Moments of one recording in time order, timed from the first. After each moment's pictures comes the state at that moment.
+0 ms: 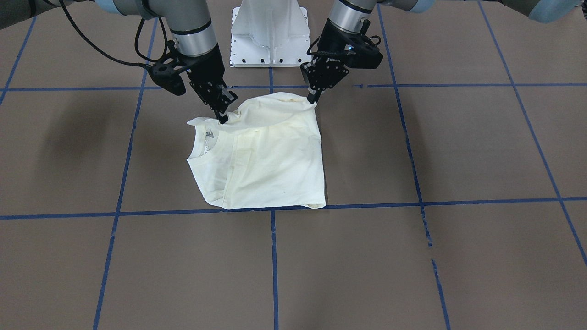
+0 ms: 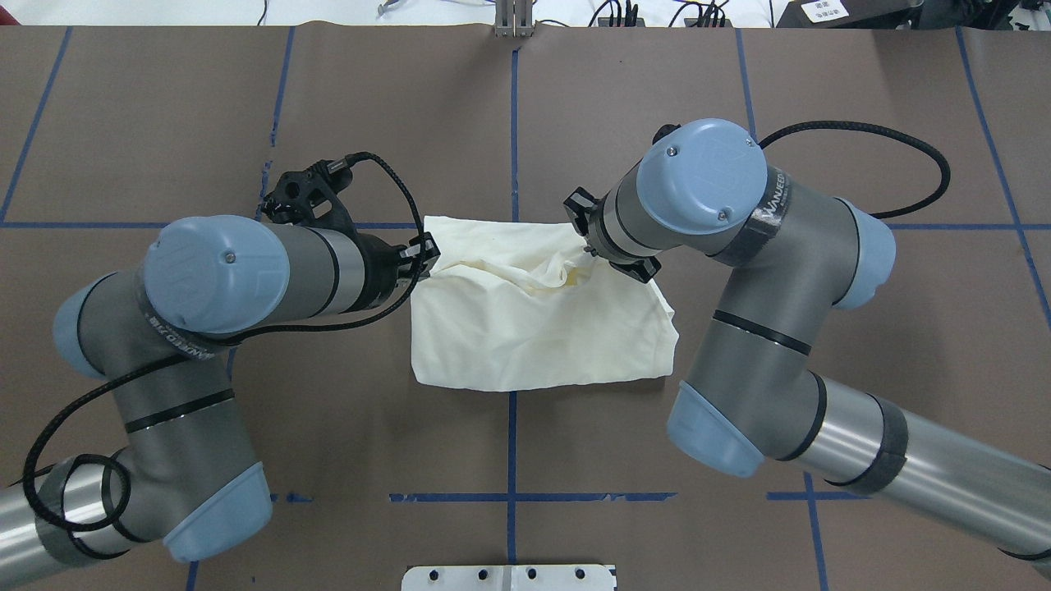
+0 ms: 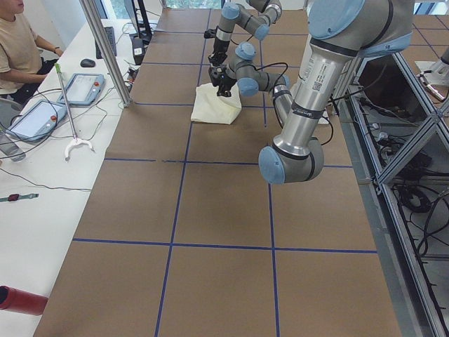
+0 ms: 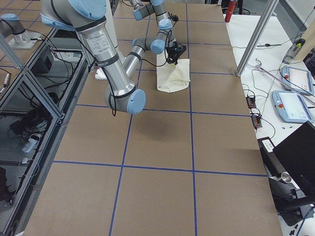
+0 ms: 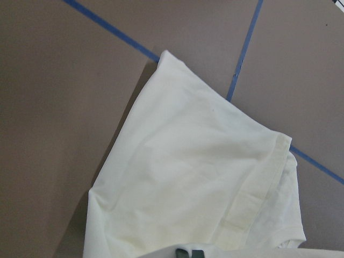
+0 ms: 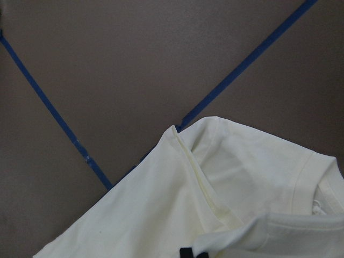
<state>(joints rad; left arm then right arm) -0.52 -2.06 -1.91 -1.87 -1.62 -1.70 0.60 -0.95 1.80 -1.51 1.75 1.95</state>
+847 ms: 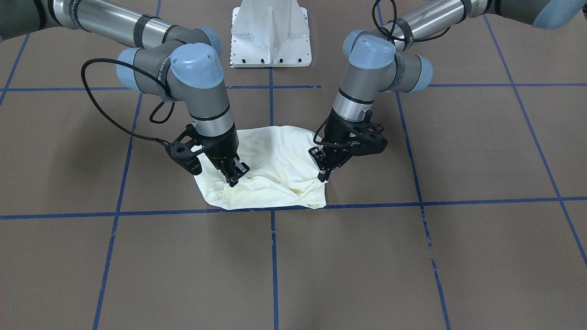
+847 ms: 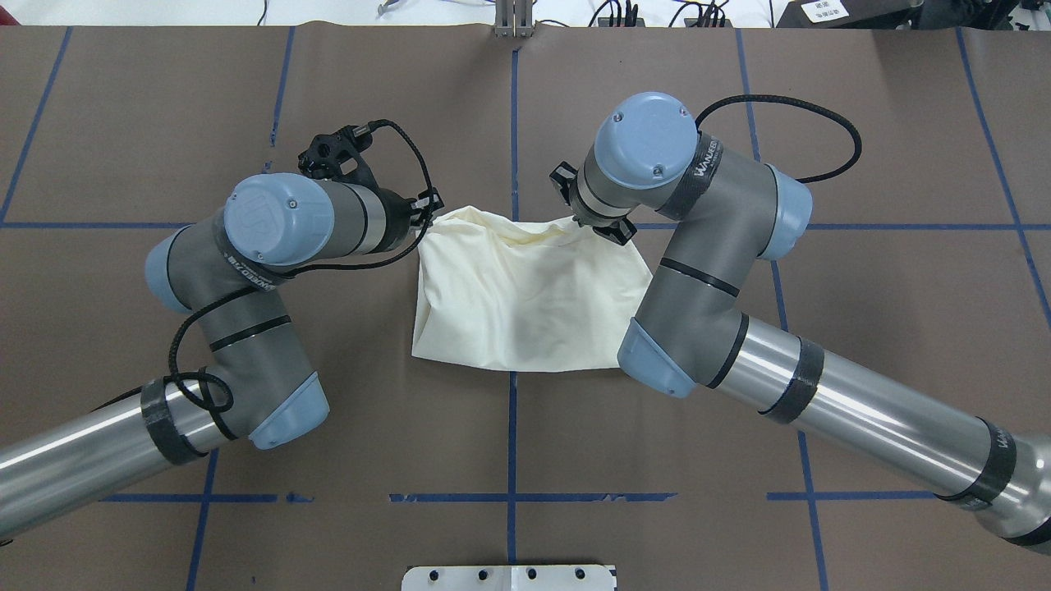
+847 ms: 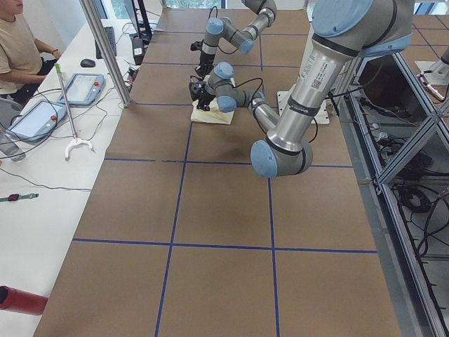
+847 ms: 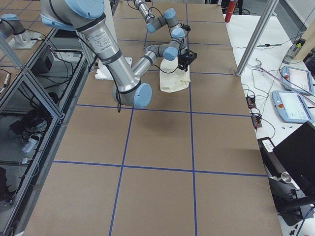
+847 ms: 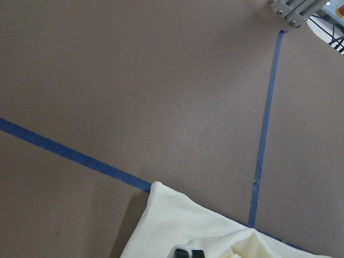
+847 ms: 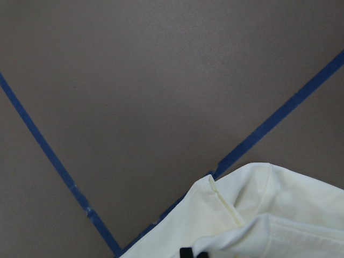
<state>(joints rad) -0.60 -2.17 -1.52 -2.16 -1.61 -1.63 0.63 -0.85 1.51 -1.36 1.76 1.90</state>
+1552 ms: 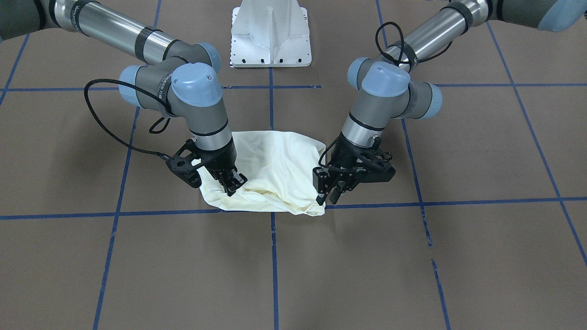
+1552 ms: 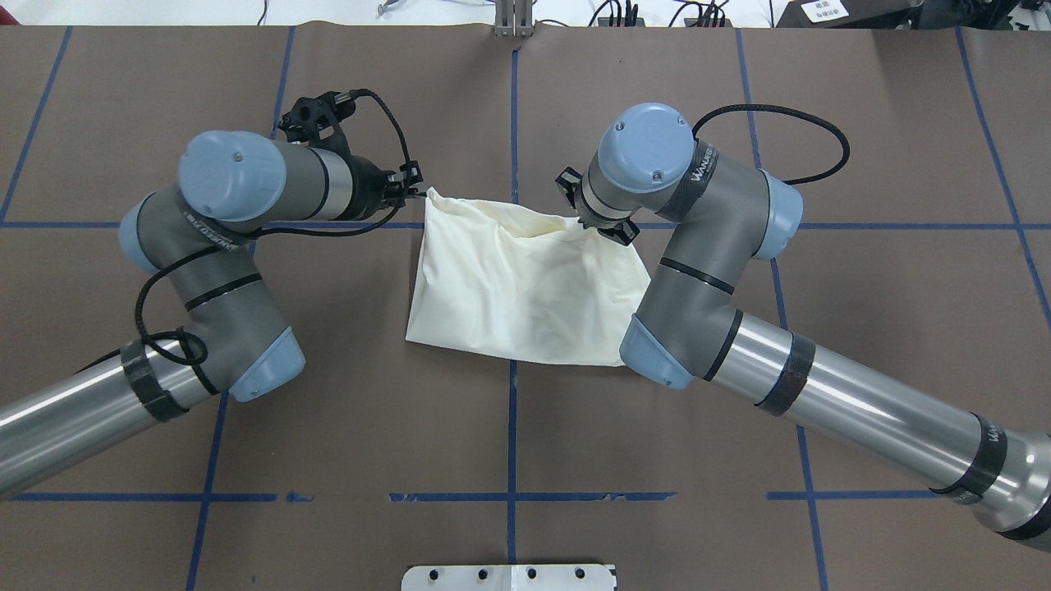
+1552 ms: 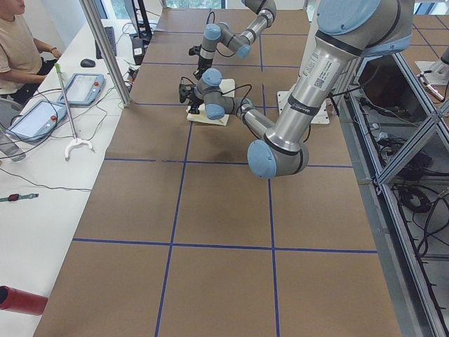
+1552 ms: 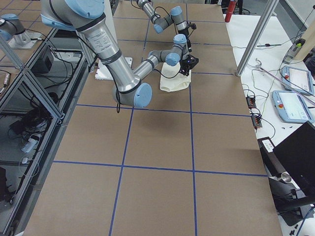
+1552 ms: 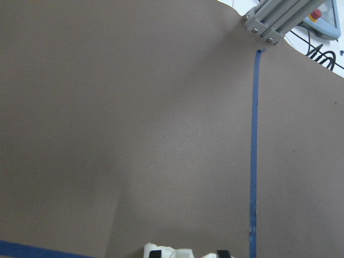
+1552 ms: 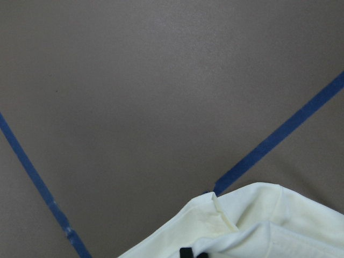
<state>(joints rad) -0.68 -2.11 -1.53 -2.30 -1.75 -1.47 0.64 -0.85 1.45 -1.32 1.76 1.88</state>
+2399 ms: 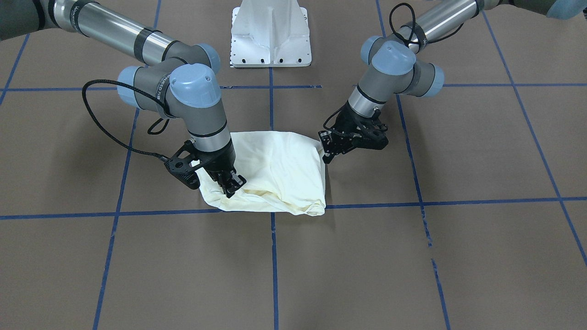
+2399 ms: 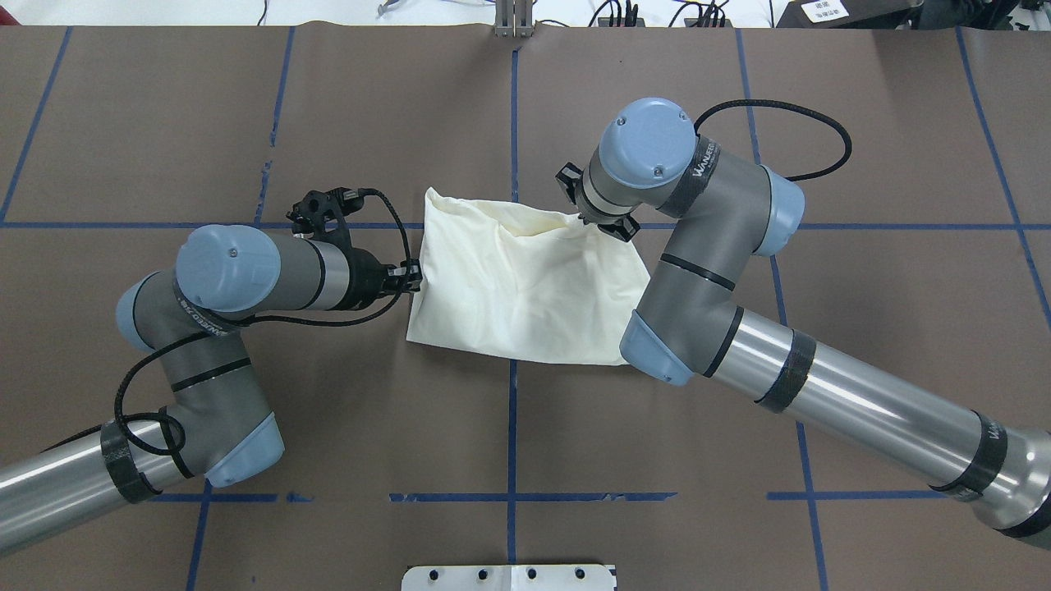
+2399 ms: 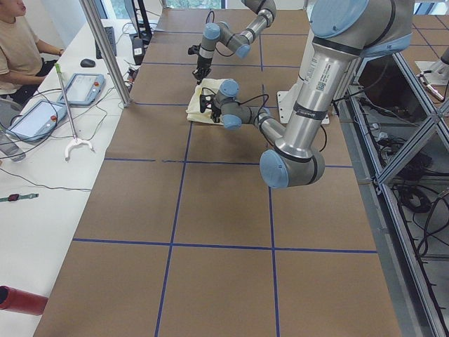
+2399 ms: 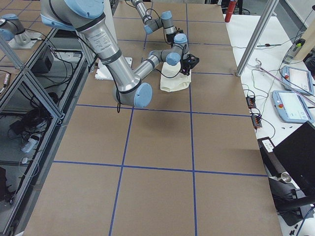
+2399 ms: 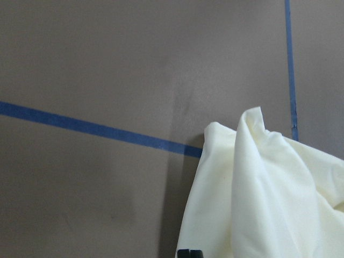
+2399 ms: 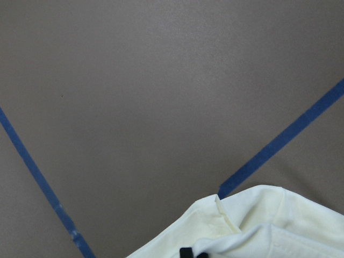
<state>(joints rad) -0.54 -2.02 -1.58 -2.34 -1.77 -1.47 0.64 -0.85 1.45 -1.31 1.76 1.88</state>
